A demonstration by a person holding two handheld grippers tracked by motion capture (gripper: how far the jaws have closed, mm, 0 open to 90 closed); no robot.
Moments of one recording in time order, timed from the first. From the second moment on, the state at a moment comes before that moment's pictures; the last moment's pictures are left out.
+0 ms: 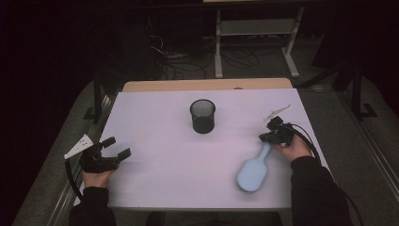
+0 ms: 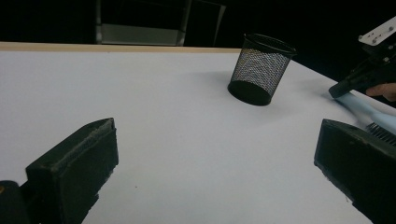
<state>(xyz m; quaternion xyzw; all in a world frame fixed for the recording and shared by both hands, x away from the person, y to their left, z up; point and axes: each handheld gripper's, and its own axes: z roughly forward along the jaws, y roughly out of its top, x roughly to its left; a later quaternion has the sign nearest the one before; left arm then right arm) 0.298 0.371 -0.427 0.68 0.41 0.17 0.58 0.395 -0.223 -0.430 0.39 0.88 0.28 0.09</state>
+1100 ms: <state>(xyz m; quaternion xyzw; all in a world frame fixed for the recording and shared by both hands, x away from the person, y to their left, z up) 0.297 0.371 -0.427 0.68 0.41 0.17 0.58 0.383 -0.246 -0.436 0.40 0.87 0.28 0.09</state>
